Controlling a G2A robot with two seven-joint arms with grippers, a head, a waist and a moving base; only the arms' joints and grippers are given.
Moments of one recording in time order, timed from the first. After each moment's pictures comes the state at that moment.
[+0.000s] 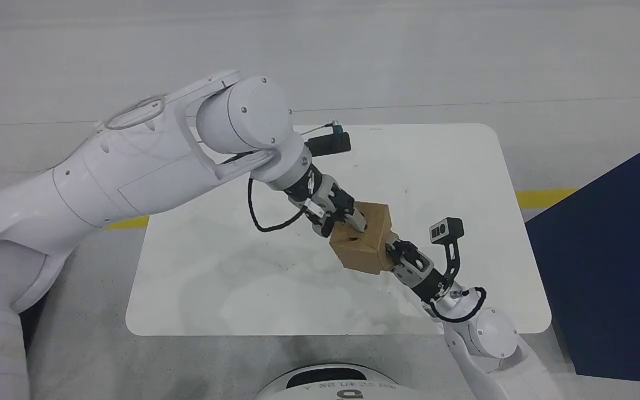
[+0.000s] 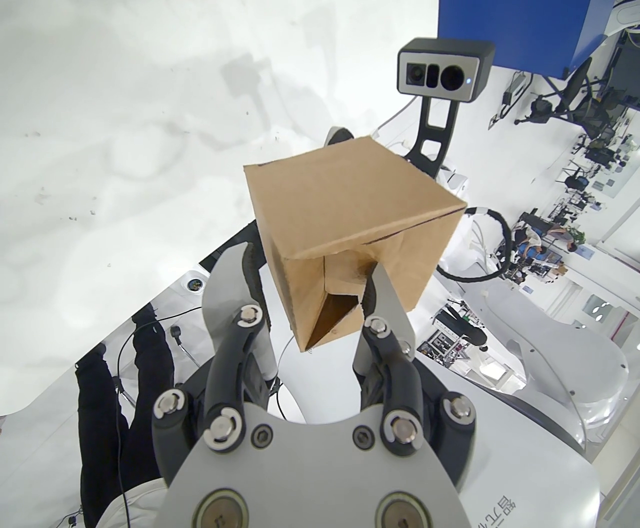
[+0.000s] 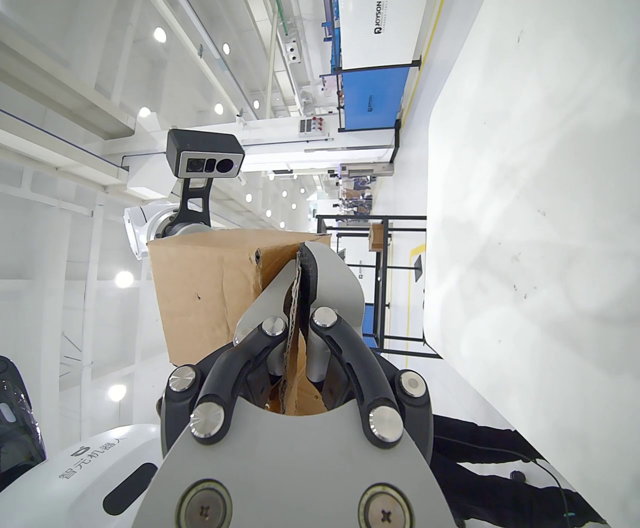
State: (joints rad) left arm 0.04 -1.02 -0.17 -1.66 -0.61 0.62 -1.20; right arm -1.95 -1.15 1.36 -2.01 0.42 -0.27 0.46
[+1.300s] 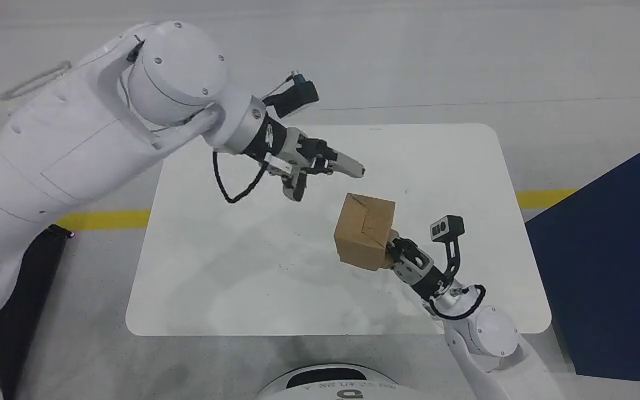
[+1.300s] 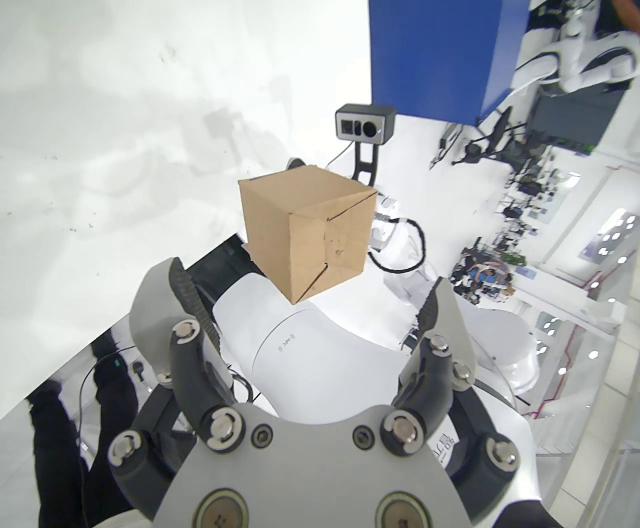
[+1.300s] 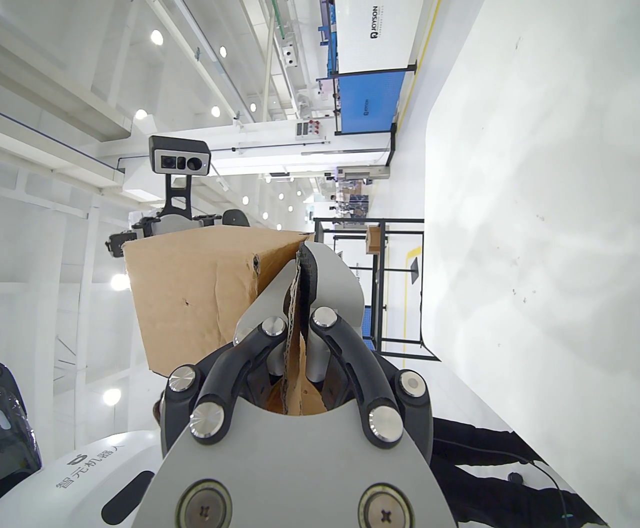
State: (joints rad) left arm 0.06 -0.85 -0.34 -1.67 -0.78 0.57 -1.11; right arm -1.94 -1.15 1.36 -2.02 0.41 -0.24 0.44
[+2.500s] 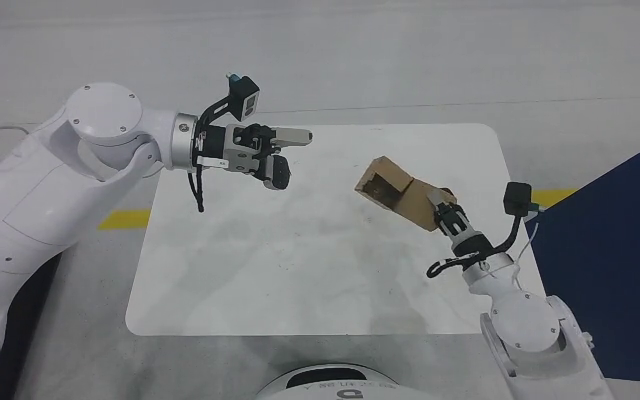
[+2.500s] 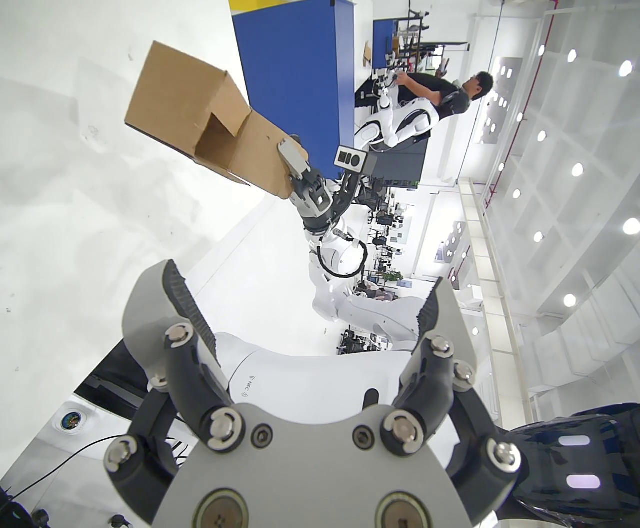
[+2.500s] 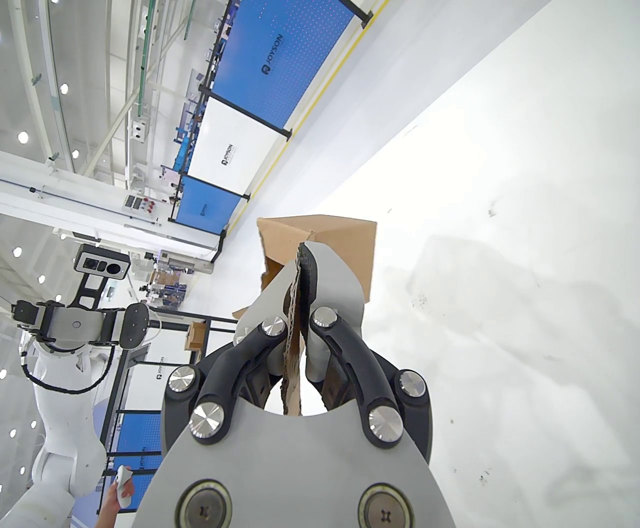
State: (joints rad) left arm 0.42 -0.68 -0.59 -1.71 -0.93 0.29 -0.98; right arm -1.95 -1.13 1.53 -2.32 -0.21 0.30 0.20
